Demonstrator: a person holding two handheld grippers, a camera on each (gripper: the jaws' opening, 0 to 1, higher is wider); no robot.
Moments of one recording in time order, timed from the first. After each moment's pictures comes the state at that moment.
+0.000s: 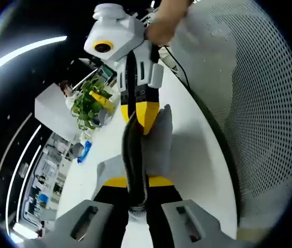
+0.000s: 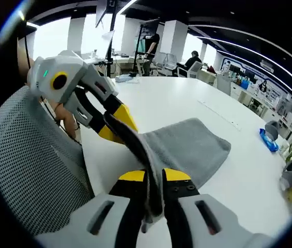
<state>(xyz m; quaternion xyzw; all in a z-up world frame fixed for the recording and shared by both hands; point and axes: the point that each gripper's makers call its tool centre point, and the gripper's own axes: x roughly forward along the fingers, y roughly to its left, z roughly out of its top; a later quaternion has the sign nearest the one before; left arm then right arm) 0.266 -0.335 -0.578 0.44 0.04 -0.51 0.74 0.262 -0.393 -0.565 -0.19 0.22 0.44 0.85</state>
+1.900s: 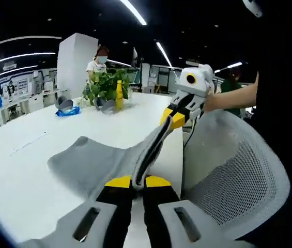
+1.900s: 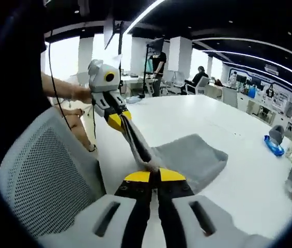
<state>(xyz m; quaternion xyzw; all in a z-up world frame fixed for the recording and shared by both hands) 0.263 -0.301 -0.525 0.05 0.17 -0.57 0.80 0.247 -0.416 -0.512 -0.09 0.17 0.48 0.85</state>
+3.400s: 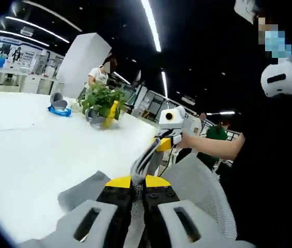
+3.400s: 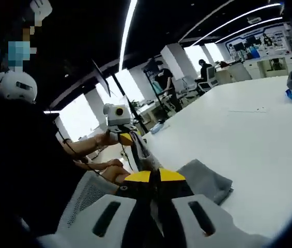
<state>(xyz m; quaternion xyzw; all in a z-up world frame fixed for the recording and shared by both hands) 0.279 -0.299 -0.484 -0.13 0.23 -0.61 0.75 0.264 -0.410 -0.479 0.15 0.26 0.56 0.77</state>
